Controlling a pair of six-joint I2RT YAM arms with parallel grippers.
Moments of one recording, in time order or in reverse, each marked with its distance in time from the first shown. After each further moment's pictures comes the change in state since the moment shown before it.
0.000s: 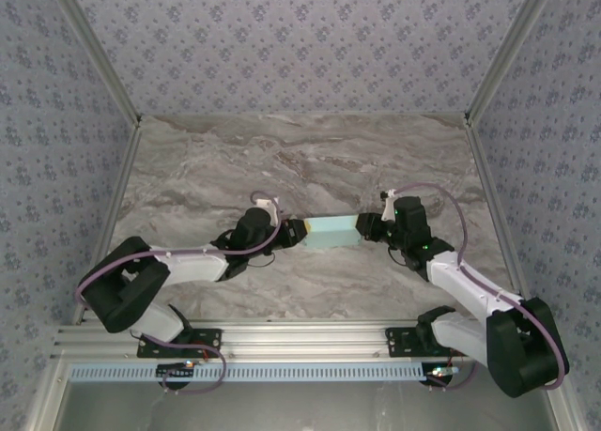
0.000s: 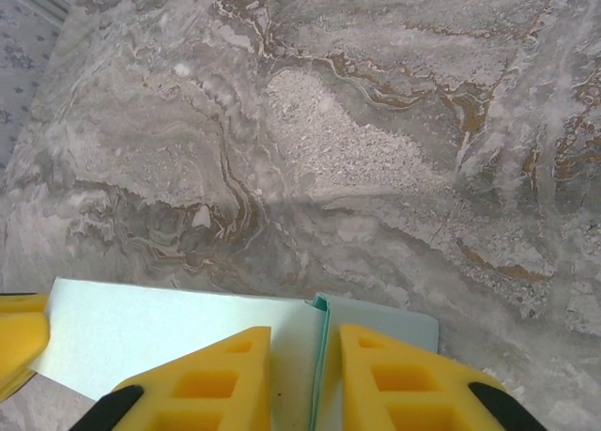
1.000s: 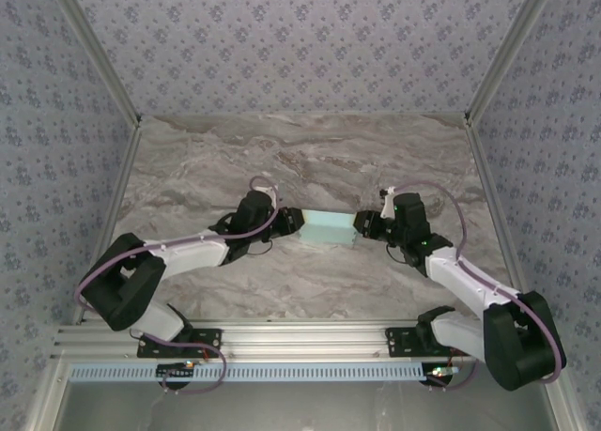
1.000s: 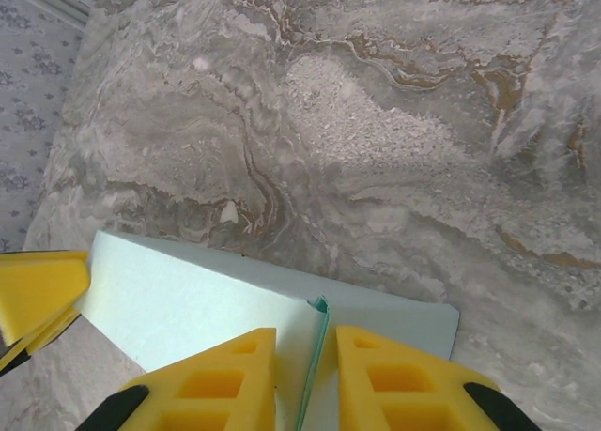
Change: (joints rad) left arm 0.084 -0.002 0.155 -0.251 0.027 0.078; right arm -0.009 0.027 0.037 0.014 -0.072 0.076
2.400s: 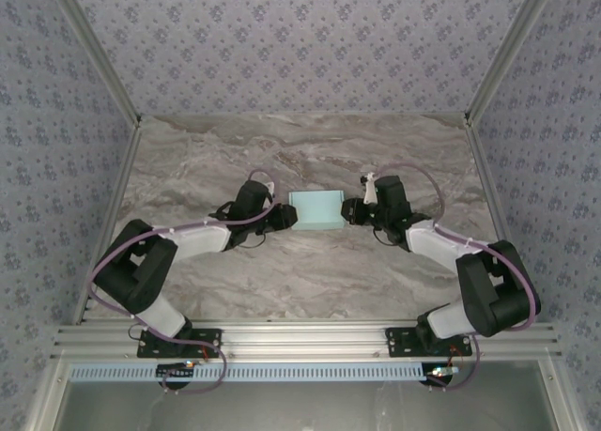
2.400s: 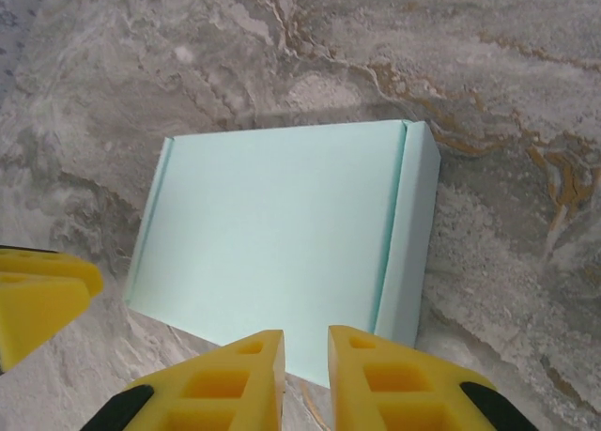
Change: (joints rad) left arm 0.097 0.104 0.066 -0.111 0.067 0.129; right arm 0.043 0.293 0.161 0.072 0.037 -0.131
